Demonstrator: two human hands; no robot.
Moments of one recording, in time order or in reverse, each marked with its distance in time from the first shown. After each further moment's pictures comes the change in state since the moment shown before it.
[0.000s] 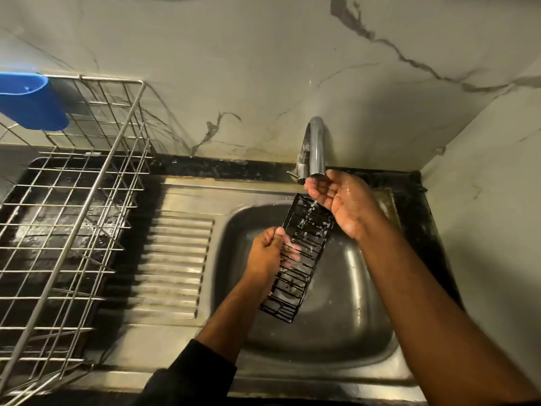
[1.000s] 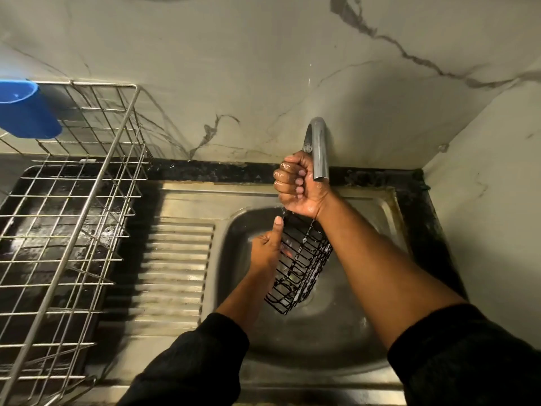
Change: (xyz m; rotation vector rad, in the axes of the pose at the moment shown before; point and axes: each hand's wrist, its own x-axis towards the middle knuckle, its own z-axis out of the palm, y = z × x) left_hand 0.040 -0.015 0.000 -0.009 0.180 -0.059; right_hand 0.067 0.014 0.042 0.463 -0.688 0.293
